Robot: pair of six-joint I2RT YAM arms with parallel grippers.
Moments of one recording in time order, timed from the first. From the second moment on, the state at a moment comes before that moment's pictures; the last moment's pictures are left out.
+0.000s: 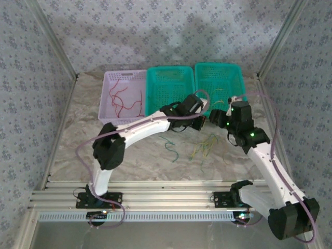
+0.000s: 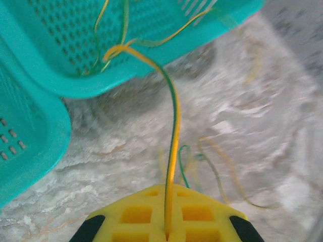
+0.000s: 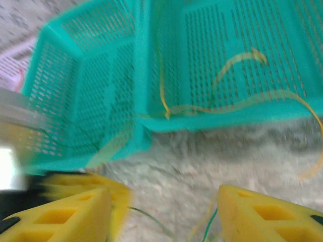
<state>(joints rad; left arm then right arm) -0.98 1.98 1.74 -0.49 0.06 -0.42 0.26 0.97 0.85 -0.53 -0.01 0.47</state>
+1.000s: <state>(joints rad) -1.00 1.48 1.59 -0.53 0.08 -0.49 0.27 0.87 0.68 -0.49 -0.06 0.54</state>
